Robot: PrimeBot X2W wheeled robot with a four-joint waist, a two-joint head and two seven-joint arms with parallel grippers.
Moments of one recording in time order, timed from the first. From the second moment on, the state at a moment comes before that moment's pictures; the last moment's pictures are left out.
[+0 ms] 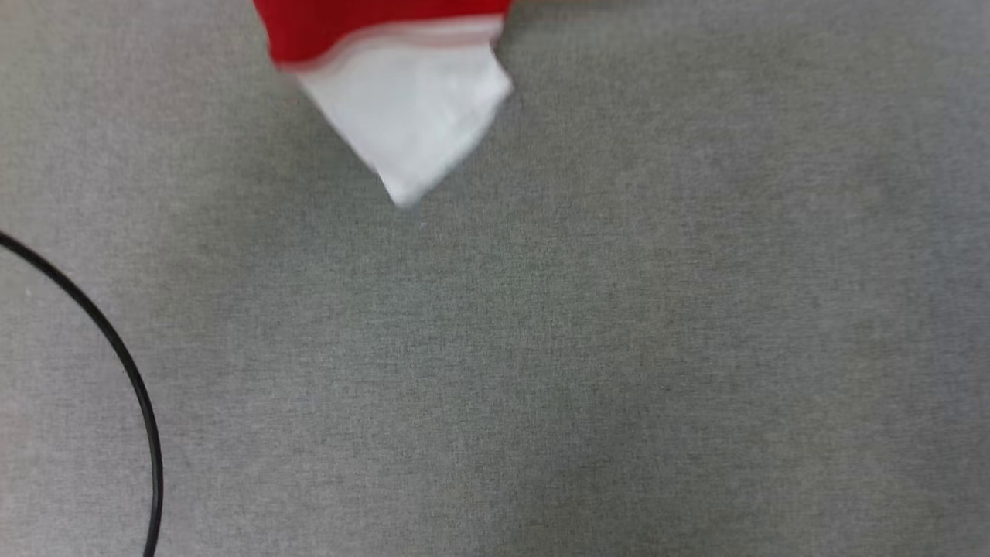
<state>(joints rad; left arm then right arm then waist) -1.58 0.59 -0.61 0.30 -0.56 -0.01 0.00 -1.71 -0.49 0.66 0.73 0.54 0.13 0.12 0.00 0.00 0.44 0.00</state>
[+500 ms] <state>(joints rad) -1.94 0.50 -0.62 0.62 -0.53 -0.11 -0.08 -1.97 -0.40 0.64 0.94 0.44 0.13 0.01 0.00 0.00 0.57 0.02</state>
